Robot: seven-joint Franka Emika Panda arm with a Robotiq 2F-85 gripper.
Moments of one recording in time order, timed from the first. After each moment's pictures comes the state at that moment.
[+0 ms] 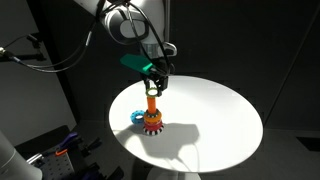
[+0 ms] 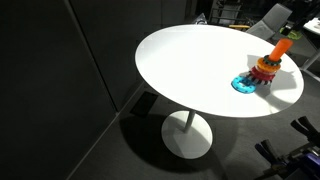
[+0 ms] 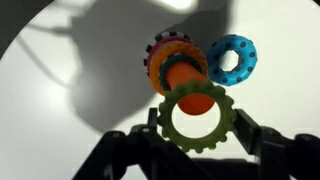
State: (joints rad) arm -0.12 -0.01 -0.11 -2.29 0.11 2.31 -0.35
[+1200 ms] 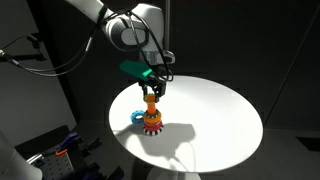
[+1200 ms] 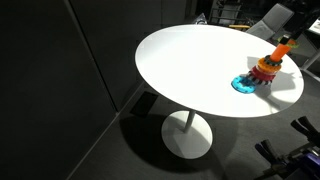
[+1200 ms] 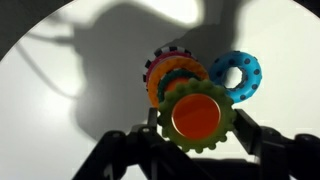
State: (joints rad) arm -0.12 0.03 -0.11 -2.31 0.08 2.32 -0.34
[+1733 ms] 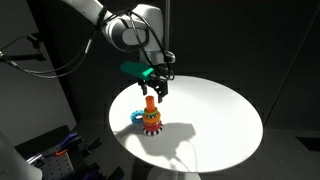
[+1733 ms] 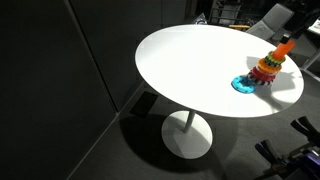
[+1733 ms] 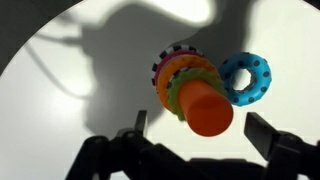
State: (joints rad) arm -0.12 0.03 -0.10 -2.31 0.03 2.33 -0.32
